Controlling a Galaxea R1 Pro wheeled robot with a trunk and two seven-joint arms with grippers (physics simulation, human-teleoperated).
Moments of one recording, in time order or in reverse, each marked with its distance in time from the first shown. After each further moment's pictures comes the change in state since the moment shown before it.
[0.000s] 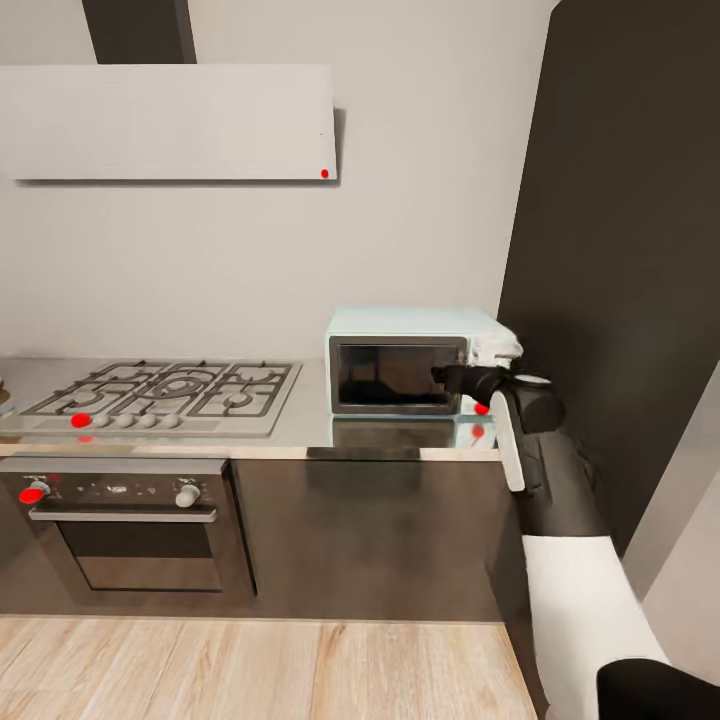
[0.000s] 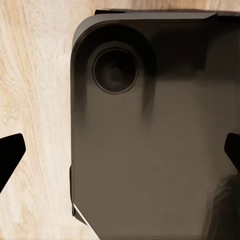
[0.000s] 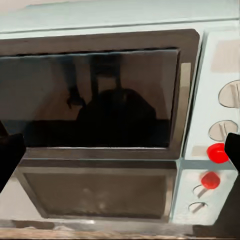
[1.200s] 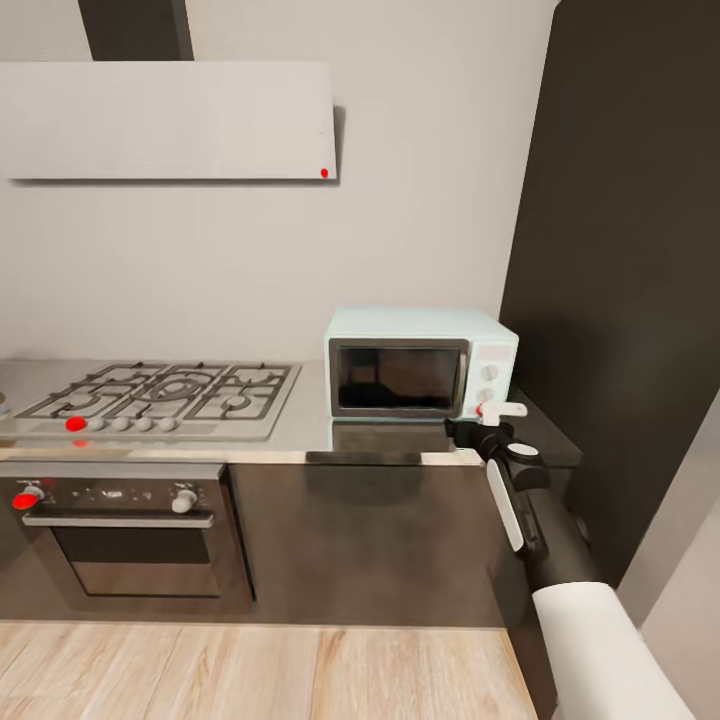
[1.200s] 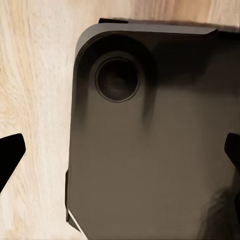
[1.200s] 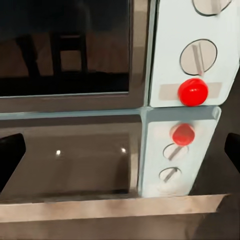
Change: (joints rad) left arm 0.000 0.001 -0.001 -0.001 0.054 -0.026 0.000; right arm 0.159 -0.054 -0.014 0.223 0.009 -0.340 -0.055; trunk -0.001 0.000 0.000
